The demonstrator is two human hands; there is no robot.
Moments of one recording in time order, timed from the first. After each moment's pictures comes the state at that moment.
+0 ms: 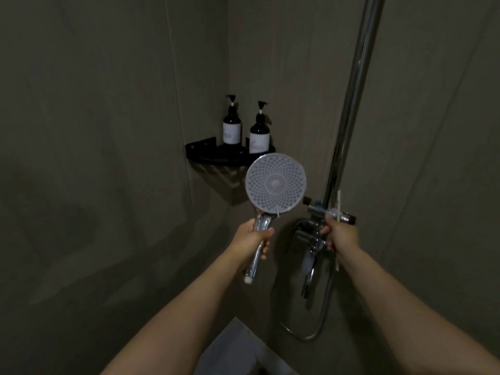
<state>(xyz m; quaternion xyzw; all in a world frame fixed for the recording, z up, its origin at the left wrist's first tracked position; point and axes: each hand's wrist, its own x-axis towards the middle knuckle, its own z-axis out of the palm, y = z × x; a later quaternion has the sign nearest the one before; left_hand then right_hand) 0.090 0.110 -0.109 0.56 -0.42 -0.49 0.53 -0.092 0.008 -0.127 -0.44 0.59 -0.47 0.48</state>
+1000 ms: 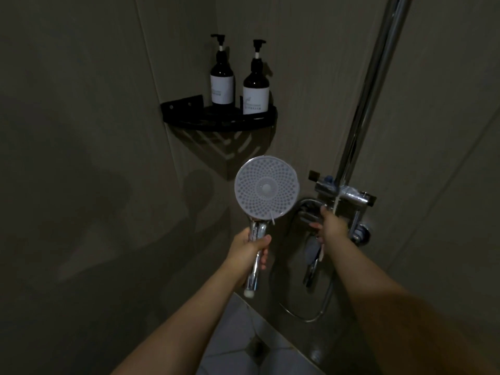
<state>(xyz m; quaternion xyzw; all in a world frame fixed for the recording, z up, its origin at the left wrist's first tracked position) 0.086 0.065 -0.201 0.56 -0.33 -0.52 0.55 -0.063 -0.075 -0.217 -0.32 0.61 -0.44 0.58</state>
